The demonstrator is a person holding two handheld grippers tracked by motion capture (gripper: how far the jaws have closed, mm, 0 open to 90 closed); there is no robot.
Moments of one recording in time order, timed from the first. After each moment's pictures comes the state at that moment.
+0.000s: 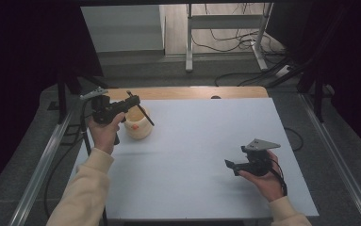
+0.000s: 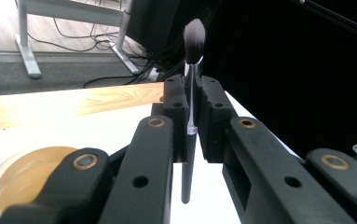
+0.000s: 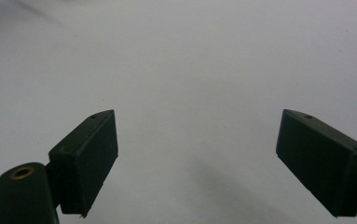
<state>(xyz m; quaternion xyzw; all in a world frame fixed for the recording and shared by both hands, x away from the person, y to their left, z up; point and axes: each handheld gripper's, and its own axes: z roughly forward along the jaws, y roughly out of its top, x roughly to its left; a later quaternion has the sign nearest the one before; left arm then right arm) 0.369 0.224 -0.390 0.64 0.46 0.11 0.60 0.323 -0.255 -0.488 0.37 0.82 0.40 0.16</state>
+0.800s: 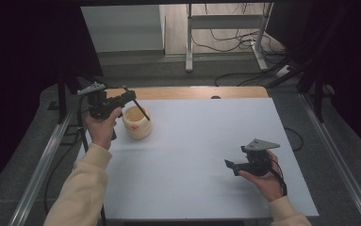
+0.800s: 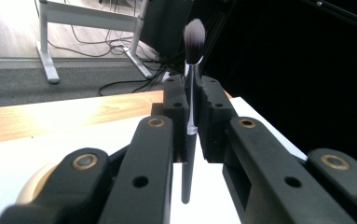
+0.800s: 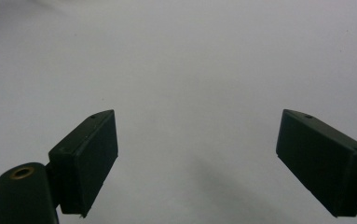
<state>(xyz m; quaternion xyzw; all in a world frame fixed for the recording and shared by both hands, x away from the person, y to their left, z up) 0.378 0.232 -0.380 0.64 0.47 0.14 0.59 0.323 -0.254 -0.489 0.36 0.82 0.40 0.16</state>
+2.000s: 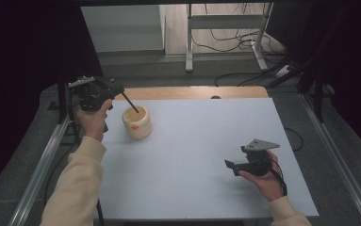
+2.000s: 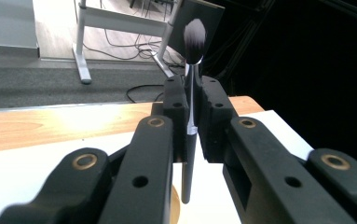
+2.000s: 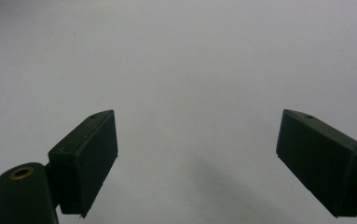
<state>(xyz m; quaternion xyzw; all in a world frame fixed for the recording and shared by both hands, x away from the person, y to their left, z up) 0.397 0.265 -0.380 0.62 0.52 0.17 0.57 0.323 -0.254 -0.490 0.36 0.83 0.40 0.16</state>
